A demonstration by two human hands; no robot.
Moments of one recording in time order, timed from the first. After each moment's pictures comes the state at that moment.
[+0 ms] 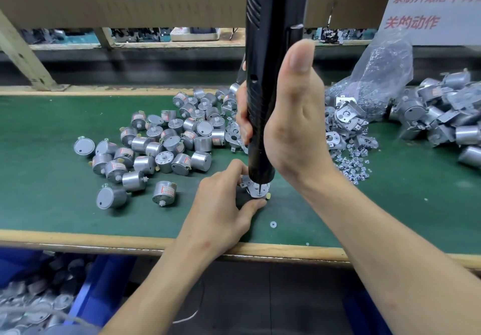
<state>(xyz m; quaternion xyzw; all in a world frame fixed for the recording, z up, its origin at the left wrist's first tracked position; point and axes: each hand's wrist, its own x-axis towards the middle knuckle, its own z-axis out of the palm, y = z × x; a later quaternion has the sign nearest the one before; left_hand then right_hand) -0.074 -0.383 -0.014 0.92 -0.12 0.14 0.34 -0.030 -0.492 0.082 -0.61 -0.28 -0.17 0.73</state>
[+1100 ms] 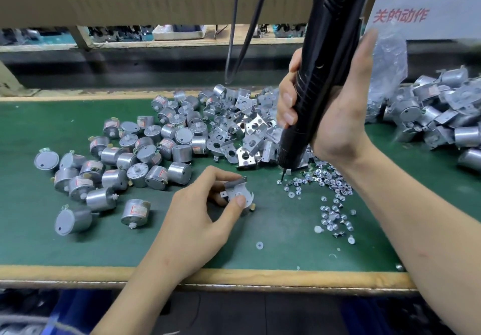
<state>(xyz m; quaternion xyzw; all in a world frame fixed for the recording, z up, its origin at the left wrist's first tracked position) -0.065 -0.379 -0.017 0.88 -0.11 0.12 0.44 0.037 -0.570 0.058 -0.51 -0.28 0.00 0.81</state>
